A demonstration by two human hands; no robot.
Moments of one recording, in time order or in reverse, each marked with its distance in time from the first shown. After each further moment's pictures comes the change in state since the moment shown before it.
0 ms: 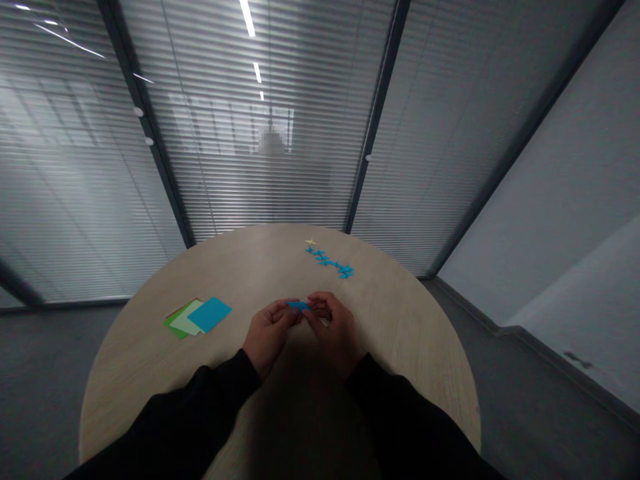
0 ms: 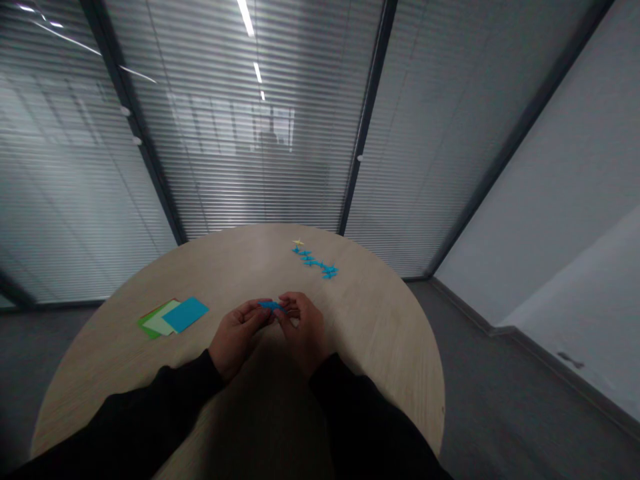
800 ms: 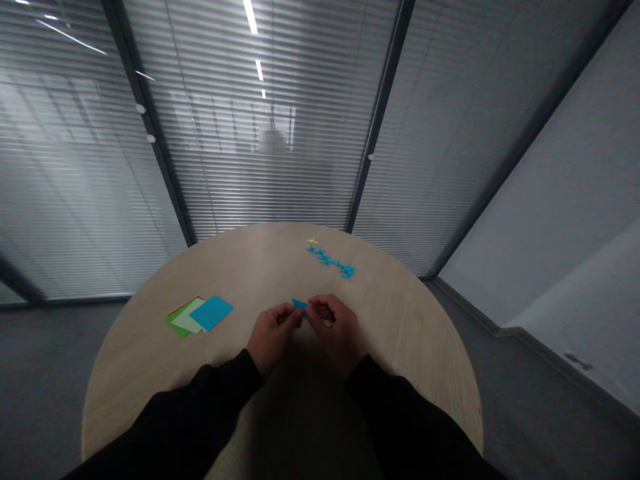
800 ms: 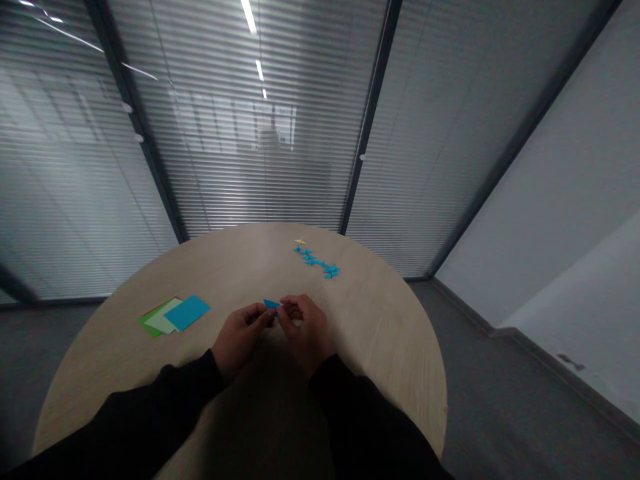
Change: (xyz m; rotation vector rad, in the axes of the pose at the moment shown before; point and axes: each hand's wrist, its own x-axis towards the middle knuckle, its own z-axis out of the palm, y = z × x) left_hand 0.000 0.003 -0.004 0.444 -0.052 0.149; right_hand 0.000 -0.008 -0.002 -0.040 0.015 0.019
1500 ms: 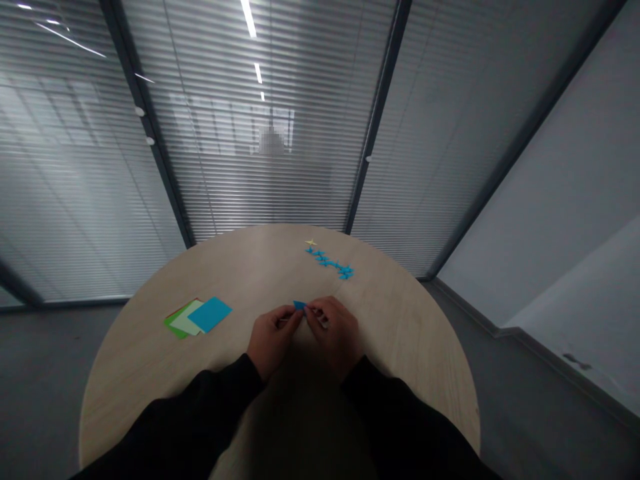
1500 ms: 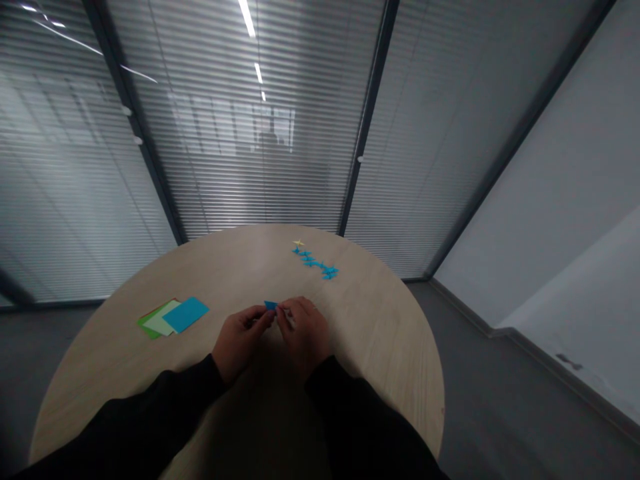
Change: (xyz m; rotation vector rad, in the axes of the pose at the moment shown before) left_hand -0.002 -0.001 0.003 0.116 0.035 0.093; right_hand 0.000 0.001 -0.002 -0.360 0.008 -0.260
